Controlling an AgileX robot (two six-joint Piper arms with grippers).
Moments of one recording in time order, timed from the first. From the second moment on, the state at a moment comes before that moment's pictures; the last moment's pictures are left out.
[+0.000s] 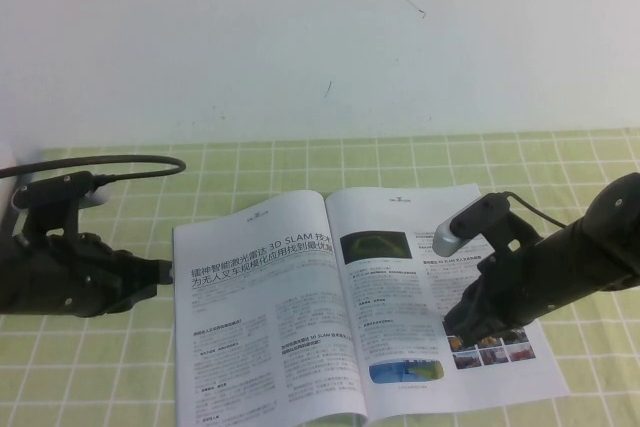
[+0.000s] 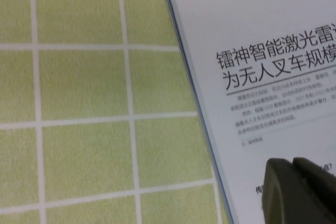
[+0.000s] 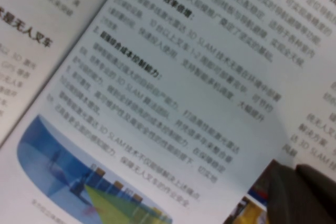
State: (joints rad) right arm 0.35 1.94 -0.99 0.87 0.51 -1.15; left arm -0.06 1.53 -0.76 -0.91 0.39 0.68
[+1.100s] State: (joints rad) right arm 0.35 1.95 -1.00 0.87 0.52 -1.15; left arm -0.17 1.78 -0.81 -0.97 0.27 0.69
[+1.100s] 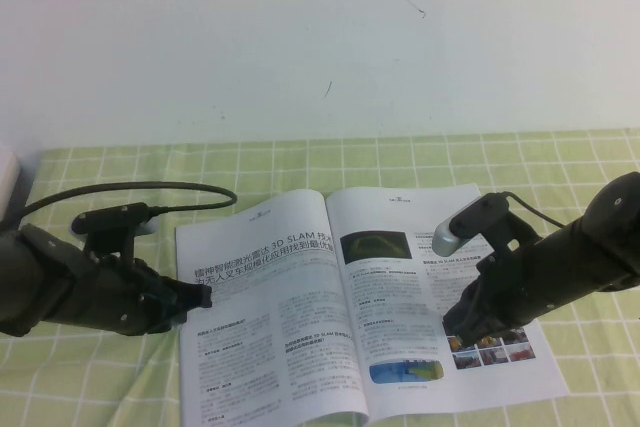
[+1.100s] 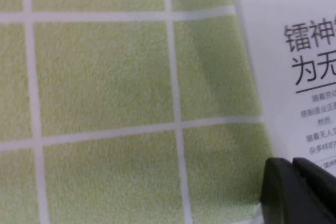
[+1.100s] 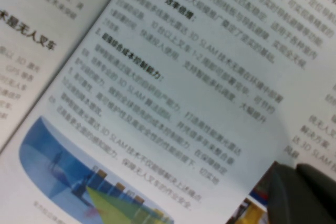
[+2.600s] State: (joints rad) right arm 0.35 1.95 -1.00 0.88 0.52 -1.15; left arm -0.29 1.78 -0.88 -0.07 0.36 -0.10
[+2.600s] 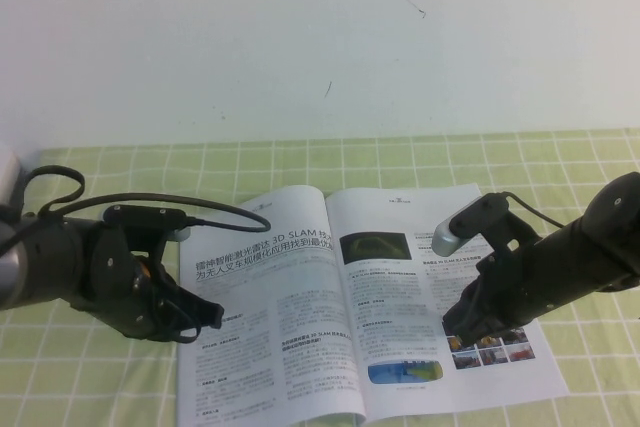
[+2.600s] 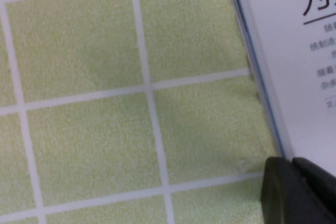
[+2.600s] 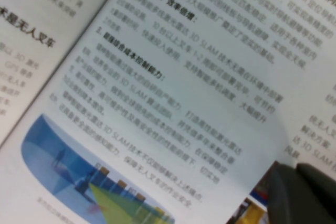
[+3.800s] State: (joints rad) right arm 0.29 1.48 -1.13 0.54 0.65 -0.91; left arm -0.62 1.64 -1.19 -0.21 0.33 0.10
